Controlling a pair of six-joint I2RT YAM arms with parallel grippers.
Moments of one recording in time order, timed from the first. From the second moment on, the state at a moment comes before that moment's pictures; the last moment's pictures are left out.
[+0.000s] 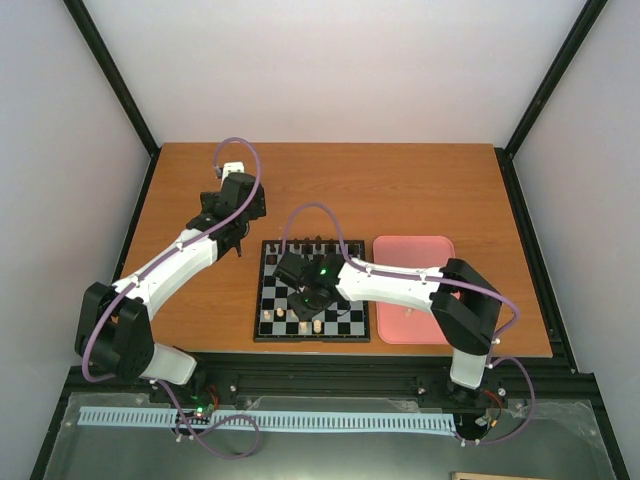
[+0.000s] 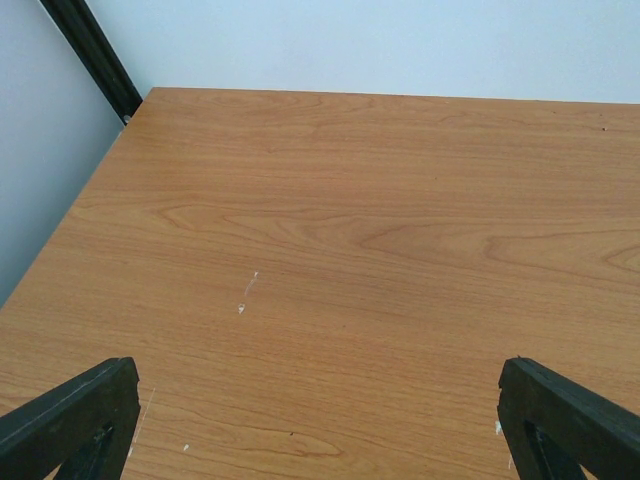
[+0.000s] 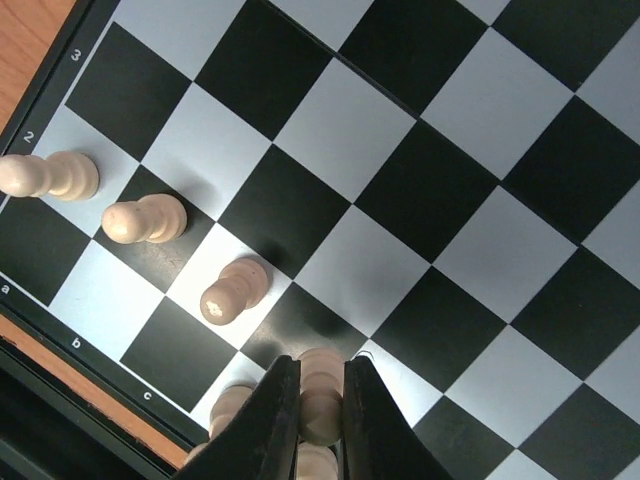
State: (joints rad) left arm -0.42 1.42 1.04 -0.26 -0.59 -0.30; right arm 1.12 1.81 1.31 -0.76 0.06 0.49
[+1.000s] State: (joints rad) left arm -0.42 1.42 1.04 -0.26 -0.58 -0.30; right arm 1.15 1.87 1.35 -0.77 0.08 0.50
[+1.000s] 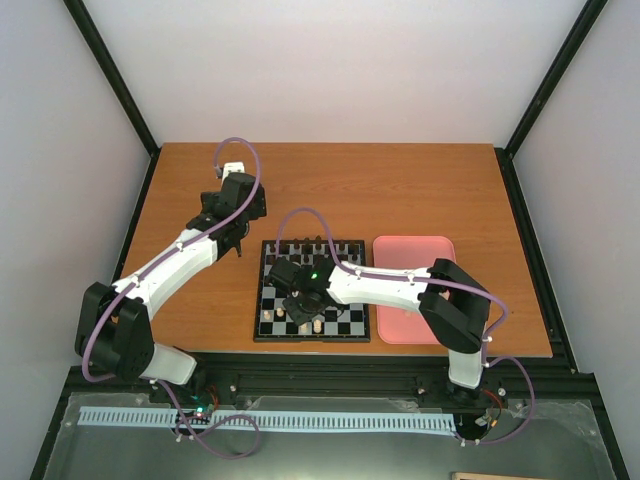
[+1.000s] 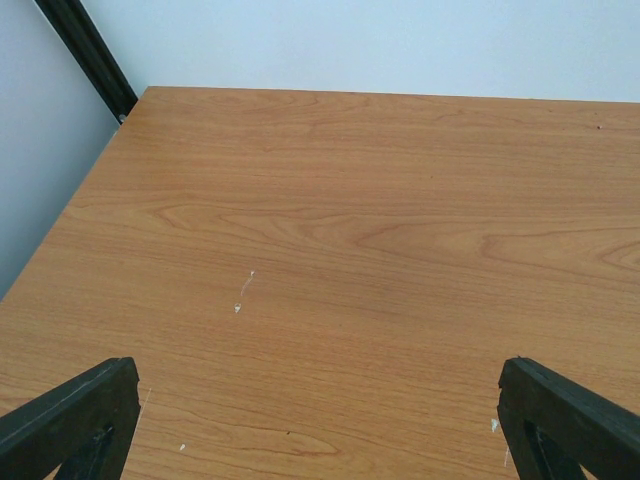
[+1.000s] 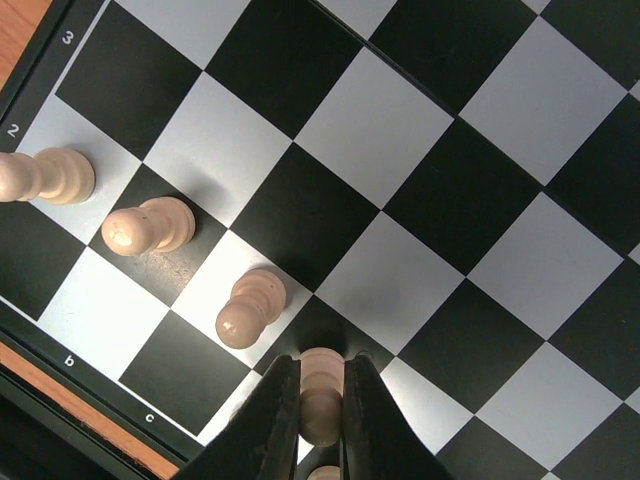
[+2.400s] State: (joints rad) left arm -0.42 1.42 1.04 -0.26 -0.58 -0.30; right arm 1.15 1.89 1.32 -0.74 0.08 0.50
